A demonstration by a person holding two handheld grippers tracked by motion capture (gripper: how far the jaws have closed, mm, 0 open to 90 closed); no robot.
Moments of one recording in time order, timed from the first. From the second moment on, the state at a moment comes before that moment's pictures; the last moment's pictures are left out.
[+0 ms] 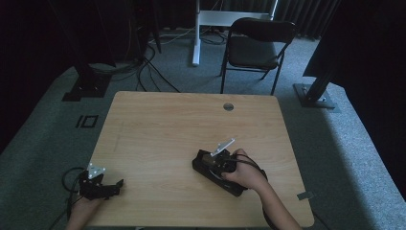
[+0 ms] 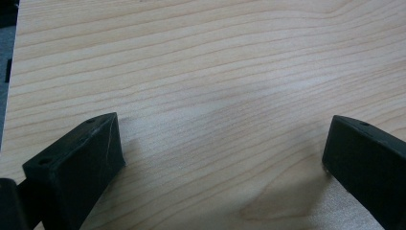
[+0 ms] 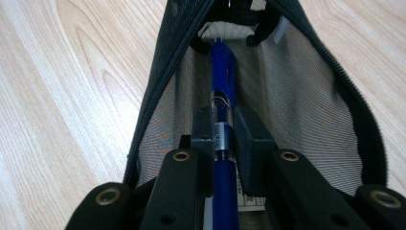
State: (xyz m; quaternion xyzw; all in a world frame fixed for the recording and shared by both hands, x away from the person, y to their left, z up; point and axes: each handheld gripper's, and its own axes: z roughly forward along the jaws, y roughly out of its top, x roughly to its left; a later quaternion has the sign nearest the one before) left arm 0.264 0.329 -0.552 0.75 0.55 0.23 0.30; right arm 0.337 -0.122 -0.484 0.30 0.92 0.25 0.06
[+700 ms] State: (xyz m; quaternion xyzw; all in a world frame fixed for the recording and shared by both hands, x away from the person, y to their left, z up) left arm 0.264 0.329 -0.552 0.75 0.55 0.23 0.30; right arm 0.335 -0.139 -0.457 0.30 0.90 0.31 0.06
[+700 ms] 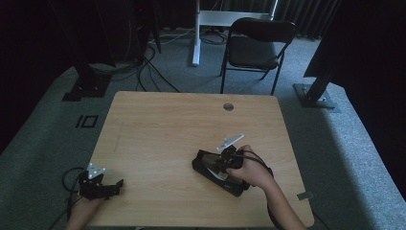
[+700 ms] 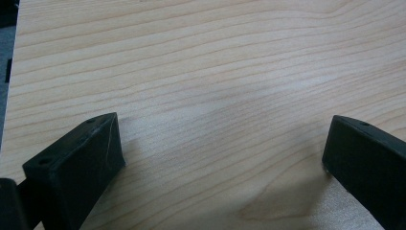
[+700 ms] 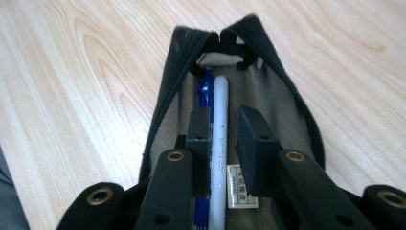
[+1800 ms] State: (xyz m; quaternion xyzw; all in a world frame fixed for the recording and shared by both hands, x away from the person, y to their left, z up) left arm 0.264 0.329 -0.552 0.75 0.55 0.23 0.30; right arm 0.345 -0.171 -0.432 0.39 0.81 0.41 0.14
